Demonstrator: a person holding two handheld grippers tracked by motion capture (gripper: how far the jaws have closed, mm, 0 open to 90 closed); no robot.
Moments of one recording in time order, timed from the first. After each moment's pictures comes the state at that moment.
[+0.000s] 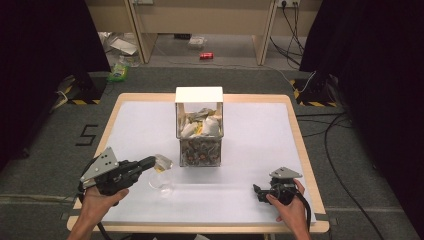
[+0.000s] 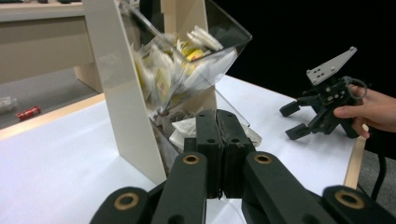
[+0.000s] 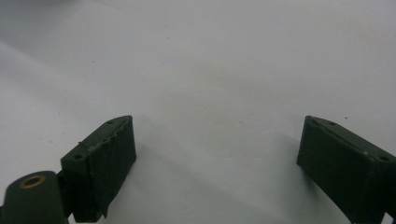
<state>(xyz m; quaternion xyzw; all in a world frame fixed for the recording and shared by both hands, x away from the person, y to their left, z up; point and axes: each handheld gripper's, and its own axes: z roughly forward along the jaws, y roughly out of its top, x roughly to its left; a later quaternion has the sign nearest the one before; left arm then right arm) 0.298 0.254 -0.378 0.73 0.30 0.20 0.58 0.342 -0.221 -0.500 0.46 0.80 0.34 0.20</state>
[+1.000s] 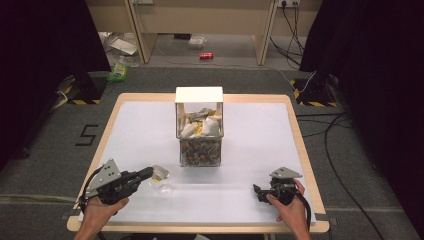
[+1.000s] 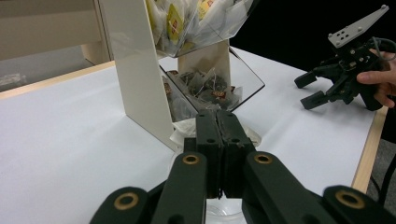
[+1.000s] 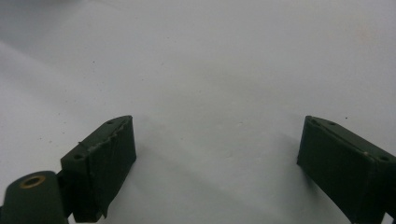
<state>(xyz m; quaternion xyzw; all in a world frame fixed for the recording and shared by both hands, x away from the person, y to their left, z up) 0.293 0.262 -0.417 0.74 0.32 0.20 0.56 0.342 -0.221 -0.500 0.46 0.80 0.34 0.20</state>
